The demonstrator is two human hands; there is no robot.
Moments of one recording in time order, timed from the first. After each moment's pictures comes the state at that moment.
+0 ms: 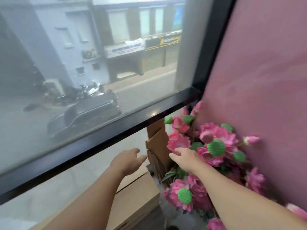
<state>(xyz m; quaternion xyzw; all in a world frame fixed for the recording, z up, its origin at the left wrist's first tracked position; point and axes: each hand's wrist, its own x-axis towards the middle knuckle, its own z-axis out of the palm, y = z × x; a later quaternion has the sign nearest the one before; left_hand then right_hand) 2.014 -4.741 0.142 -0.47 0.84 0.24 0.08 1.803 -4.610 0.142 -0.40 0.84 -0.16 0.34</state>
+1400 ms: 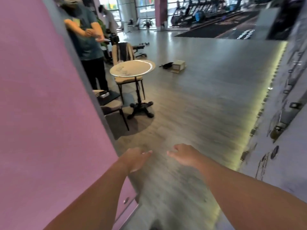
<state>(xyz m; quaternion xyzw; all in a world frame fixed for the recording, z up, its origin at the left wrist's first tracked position) 1.531 -3.852 0.209 0.37 0.88 0.12 0.26 1.683 -3.680 0.184 0.36 0.87 -0.33 0.09</state>
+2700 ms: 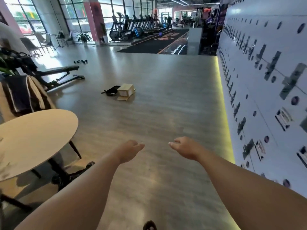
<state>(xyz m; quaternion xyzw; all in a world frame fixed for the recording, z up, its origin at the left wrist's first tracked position) 1.140 -2.937 0.225 0.55 0.78 0.13 0.28 1.376 -2.827 0.210 0.50 0.82 -0.29 -0.02</state>
